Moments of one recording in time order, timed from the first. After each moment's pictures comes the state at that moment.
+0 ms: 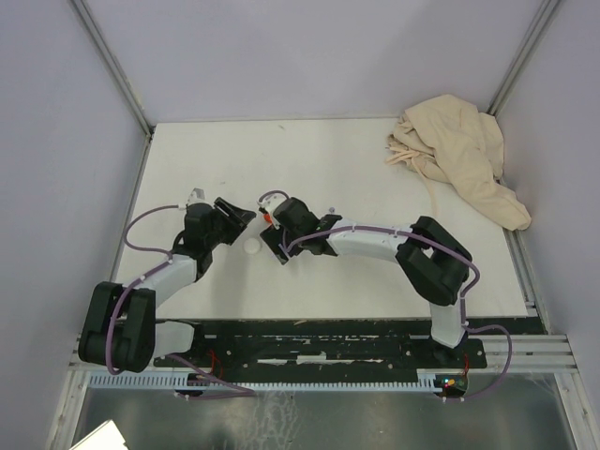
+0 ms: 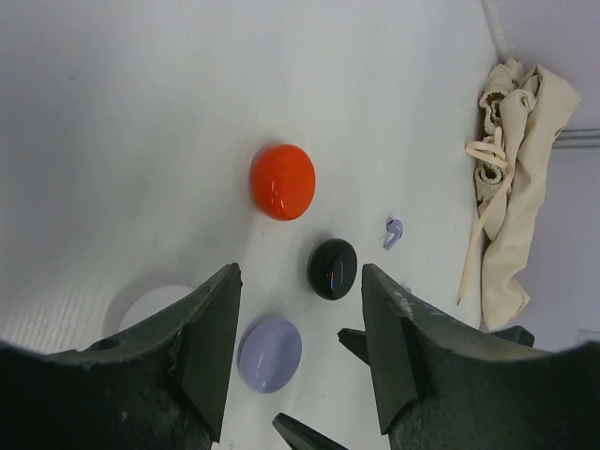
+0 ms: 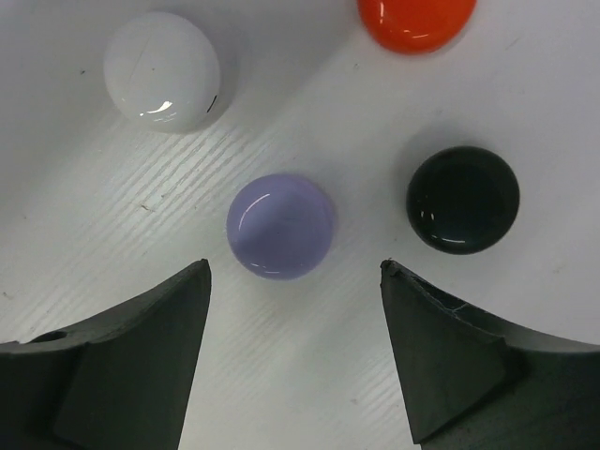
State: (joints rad) left arm -0.19 1.26 0.46 0.32 0.12 -0.98; right arm 0.95 1.91 1.28 -0.20 0.11 0.13
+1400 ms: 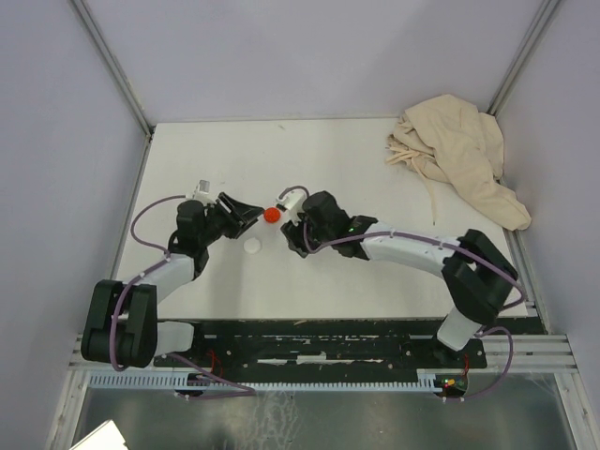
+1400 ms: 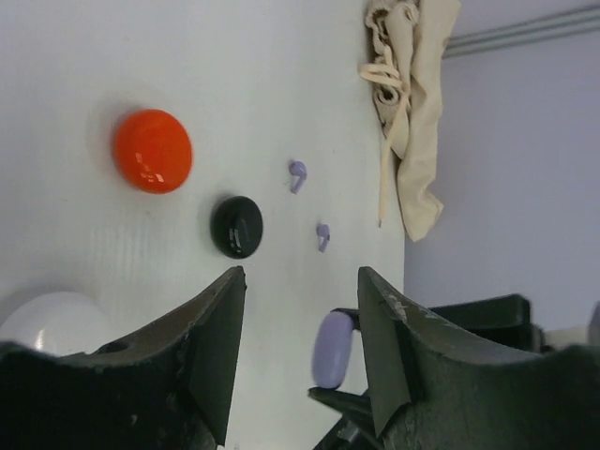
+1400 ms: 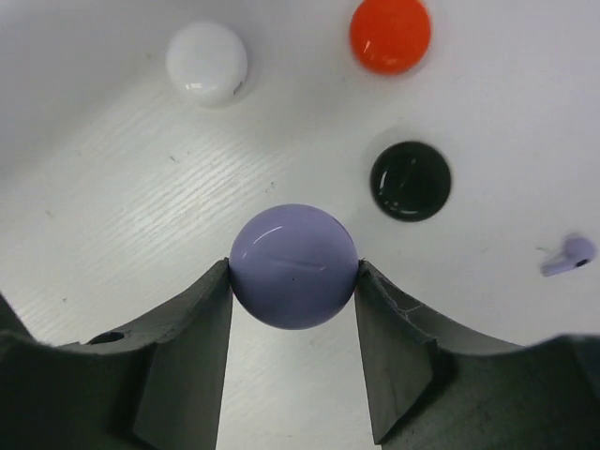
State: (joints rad) left arm -0.12 1.27 0.44 0.47 0.45 -1.00; right arm 0.91 1.73 1.11 -0.11 0.00 0.00
